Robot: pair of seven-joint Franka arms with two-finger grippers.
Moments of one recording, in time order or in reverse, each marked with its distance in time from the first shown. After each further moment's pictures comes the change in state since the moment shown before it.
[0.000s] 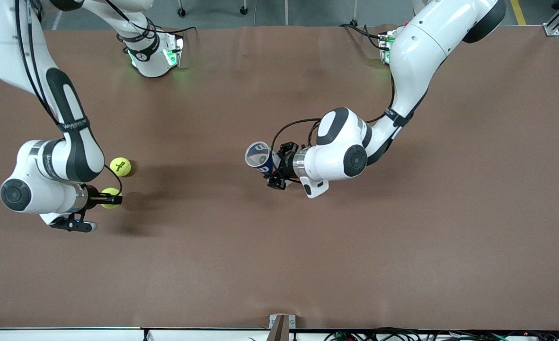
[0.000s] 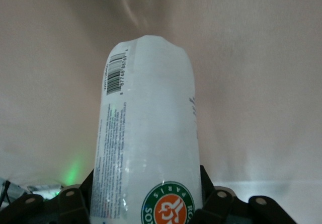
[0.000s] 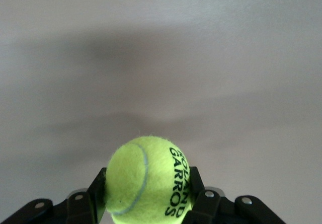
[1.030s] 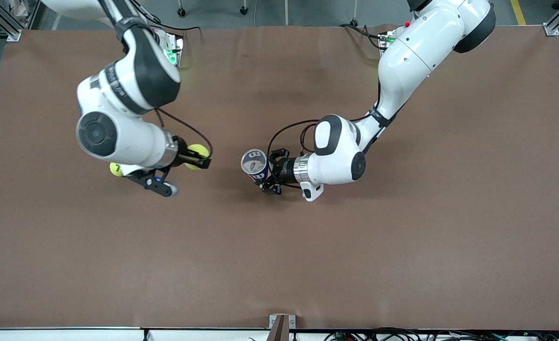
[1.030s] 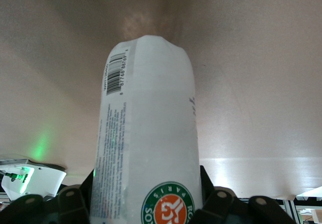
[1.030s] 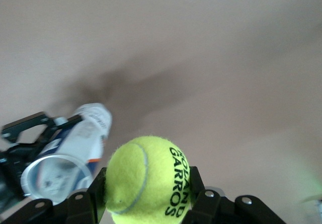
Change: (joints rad) left arm -0.021 0.078 0.000 -0.033 -0.308 0.178 0.236; right arm 0.461 -0.130 0.014 0.231 0.270 -0.271 0.760
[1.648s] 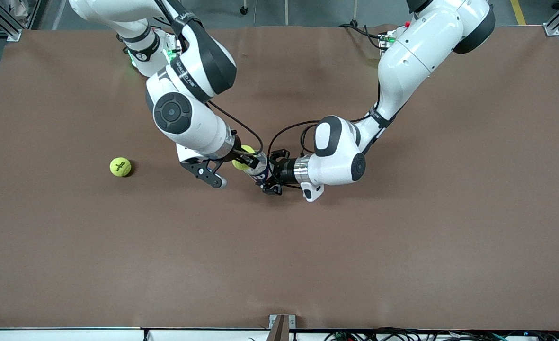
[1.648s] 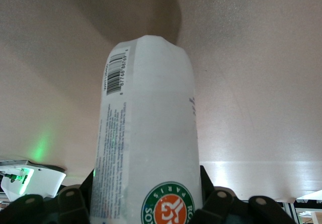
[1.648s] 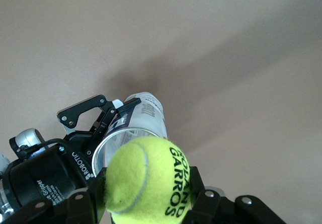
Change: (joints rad) left arm 0.000 0.006 0.002 -0.001 0.000 0.002 0.000; right arm 0.138 0.070 0.000 0.011 0.008 0.188 0.211
